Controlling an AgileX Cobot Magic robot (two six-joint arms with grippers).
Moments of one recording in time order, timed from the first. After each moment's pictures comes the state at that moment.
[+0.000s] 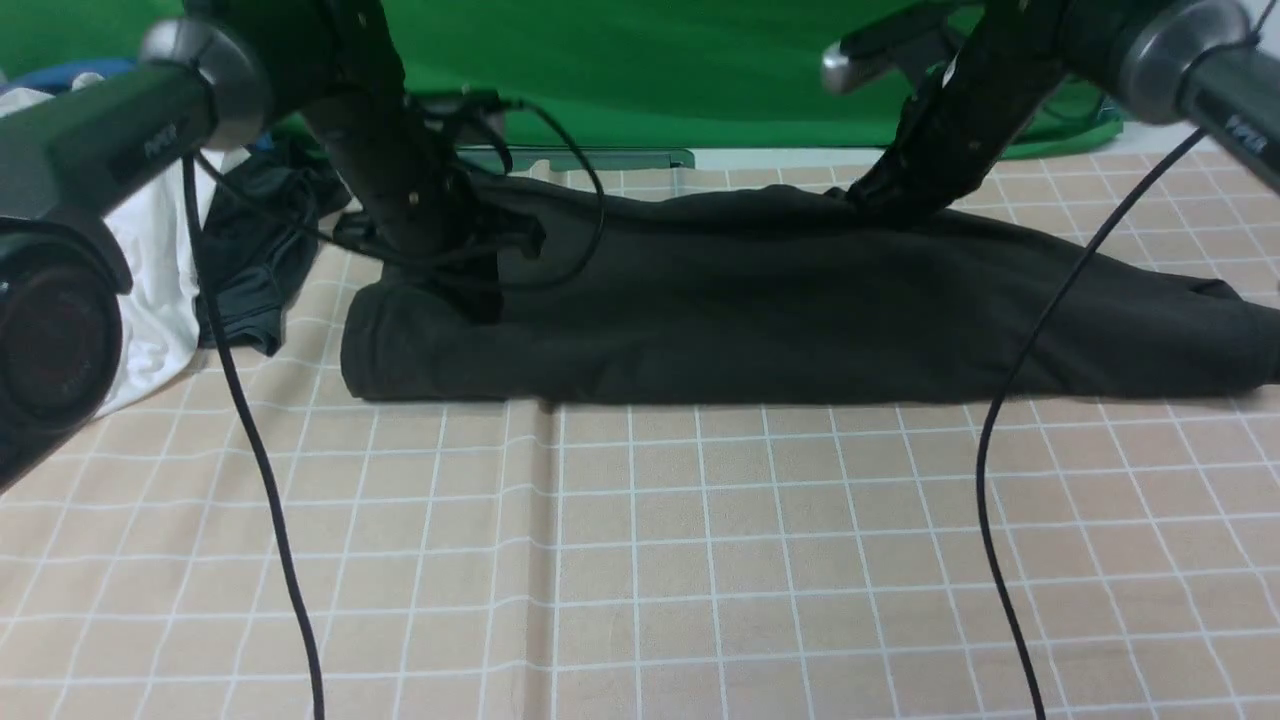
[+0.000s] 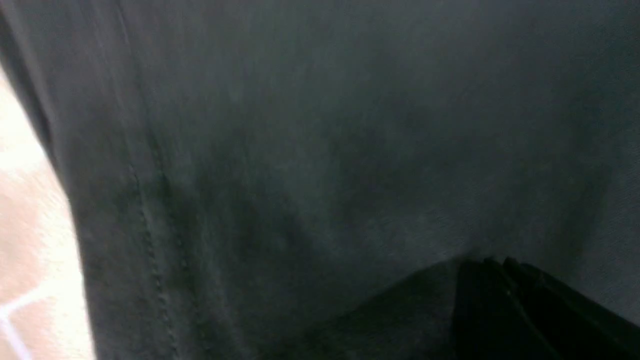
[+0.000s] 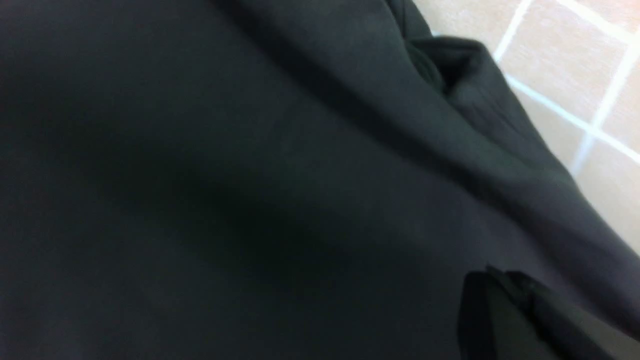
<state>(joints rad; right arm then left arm) 0.22 2.37 -2.17 0.06 0.97 -0.30 -0.19 2.24 -1.87 -0.27 1.12 0.22</state>
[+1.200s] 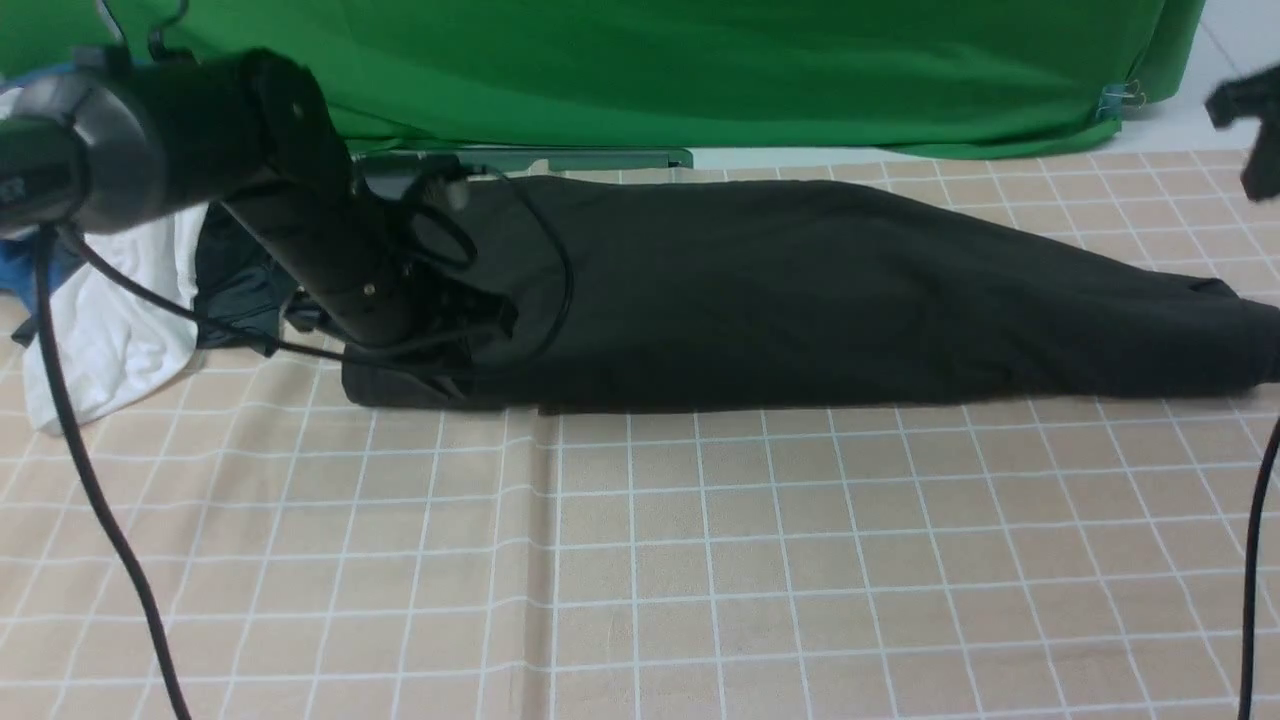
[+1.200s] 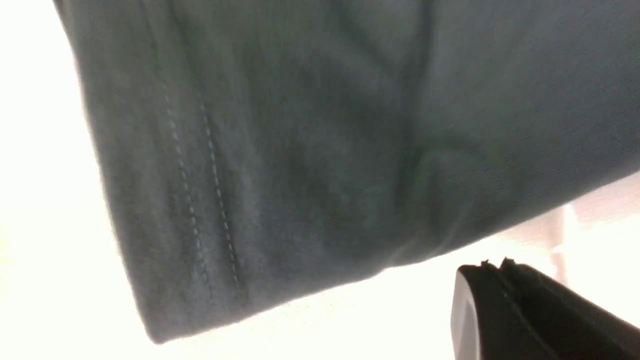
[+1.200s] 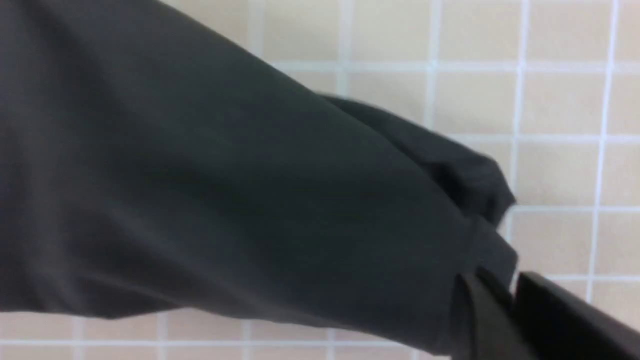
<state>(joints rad) -0.20 2.06 -1.93 0.07 1.20 -0.19 -0.20 1.95 -1.38 -0.30 0.87 0.25</state>
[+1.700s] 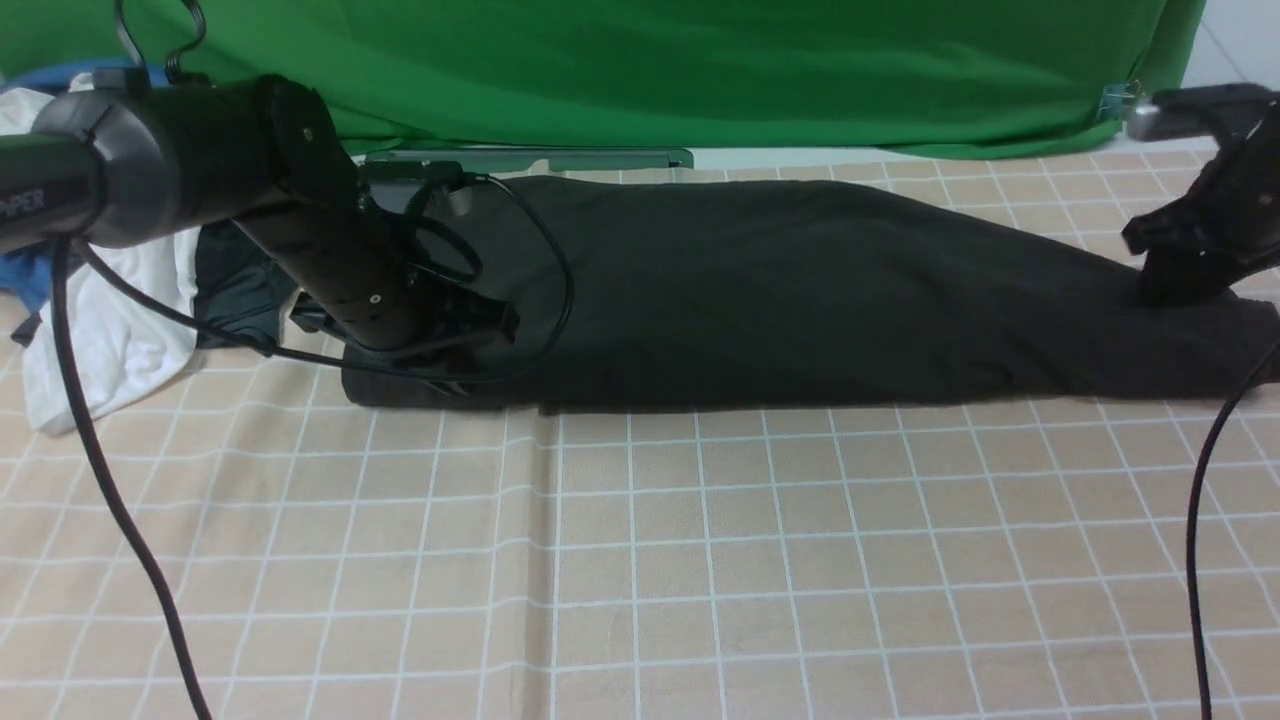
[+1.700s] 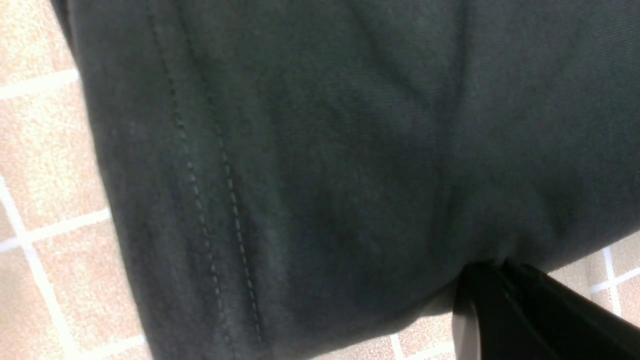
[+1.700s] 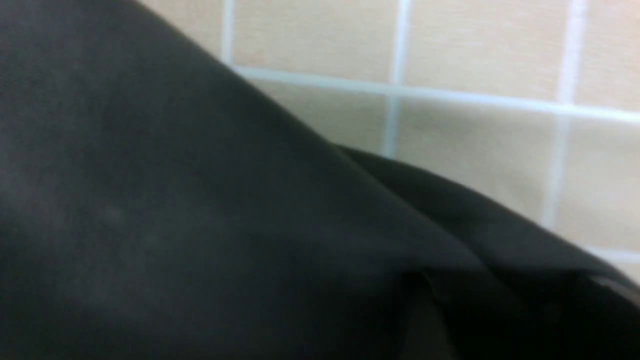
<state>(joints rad) -0.17 2.29 -1.92 0.08 1.00 -0.29 -0.20 1.96 -1.38 -0.30 0.80 0.26</state>
